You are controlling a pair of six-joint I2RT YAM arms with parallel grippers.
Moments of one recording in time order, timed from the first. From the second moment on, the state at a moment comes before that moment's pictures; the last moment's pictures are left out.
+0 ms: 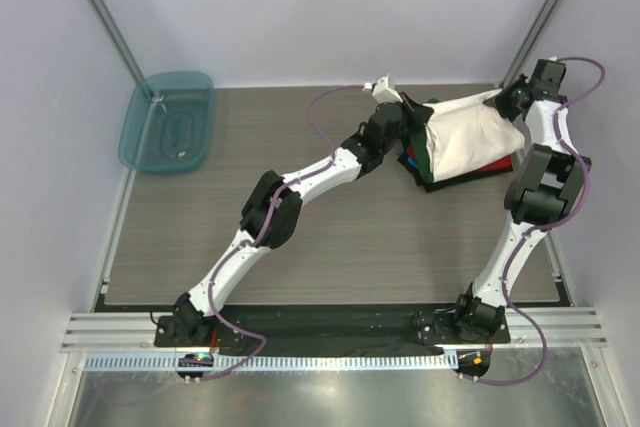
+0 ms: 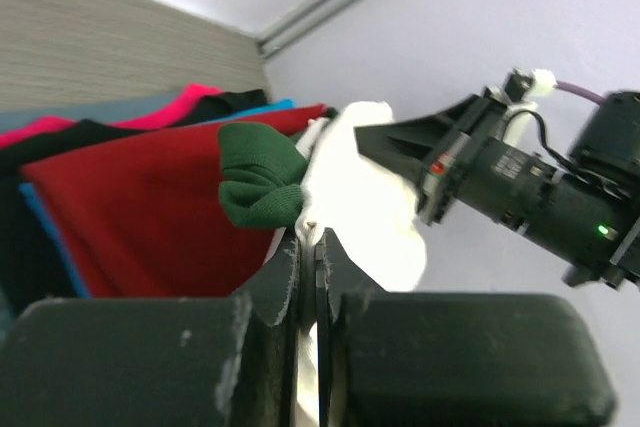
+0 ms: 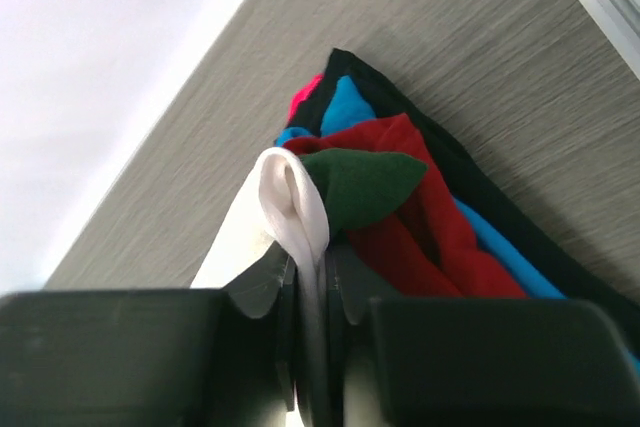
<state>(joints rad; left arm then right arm) -0.85 2.55 2.28 0.27 -0.20 -0.92 -0.38 2.13 1.86 -0.41 -0.28 0.61</state>
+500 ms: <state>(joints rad) -0.77 2.62 2.29 0.27 -0.26 -0.84 -0.37 2.16 1.88 -0.40 -0.04 0.56</state>
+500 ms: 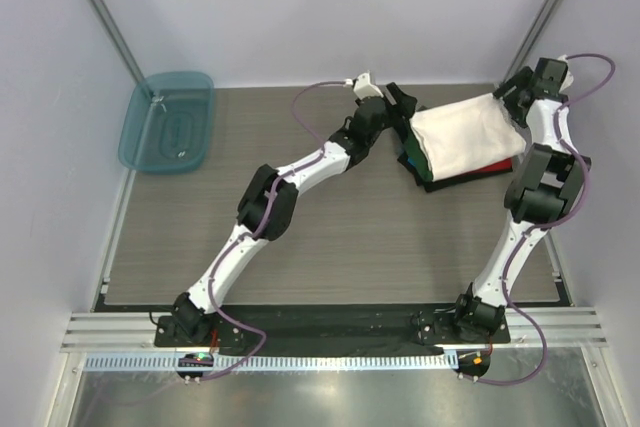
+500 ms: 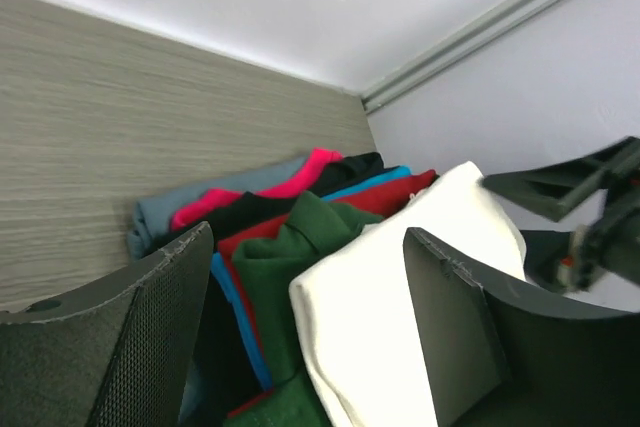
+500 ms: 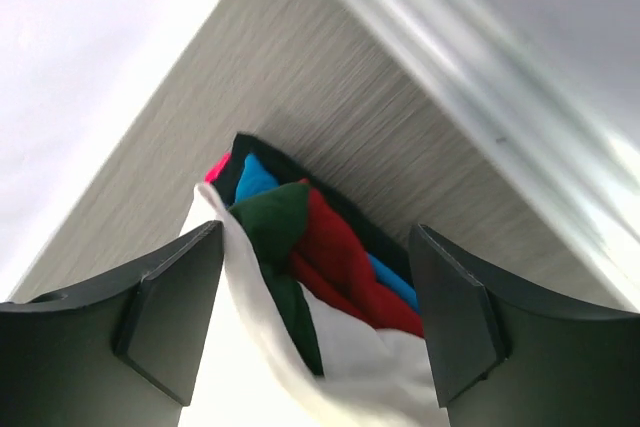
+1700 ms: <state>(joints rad) -0.84 2.79 2.48 0.22 -0.10 -0.86 -0.45 2.13 1.65 -0.08 -0.41 0.74</state>
